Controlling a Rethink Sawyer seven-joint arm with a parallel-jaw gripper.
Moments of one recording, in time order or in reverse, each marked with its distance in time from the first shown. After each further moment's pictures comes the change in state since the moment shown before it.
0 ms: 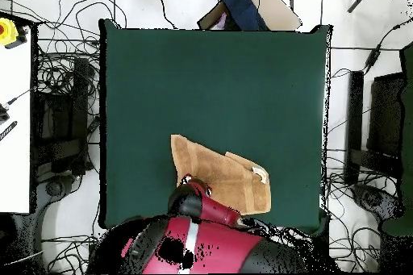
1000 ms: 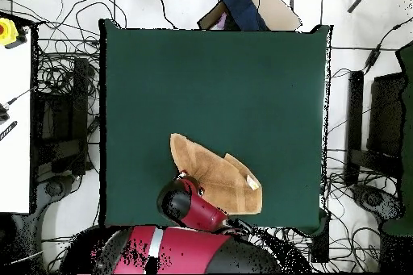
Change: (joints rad) arm 0.080 -0.015 0.018 0.029 0.199 -0.008 0.104
